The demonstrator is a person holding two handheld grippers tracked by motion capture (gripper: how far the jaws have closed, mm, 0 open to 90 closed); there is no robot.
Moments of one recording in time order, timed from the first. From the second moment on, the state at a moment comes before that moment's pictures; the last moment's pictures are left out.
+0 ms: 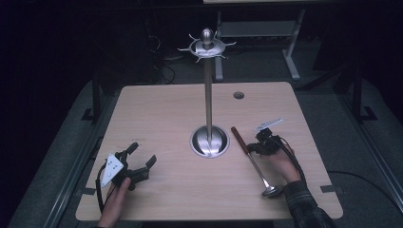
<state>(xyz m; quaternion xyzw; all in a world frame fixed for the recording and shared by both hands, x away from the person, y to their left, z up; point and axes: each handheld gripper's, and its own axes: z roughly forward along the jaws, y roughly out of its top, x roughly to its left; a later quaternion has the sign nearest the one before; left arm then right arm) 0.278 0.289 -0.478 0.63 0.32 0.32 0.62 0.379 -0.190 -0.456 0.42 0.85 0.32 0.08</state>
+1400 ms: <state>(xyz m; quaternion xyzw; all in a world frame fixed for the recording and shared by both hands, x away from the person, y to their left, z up) 0.278 0.288 -0.478 0.63 0.32 0.32 0.62 0.381 -0.148 -0.422 0.49 0.84 0.23 0.06</state>
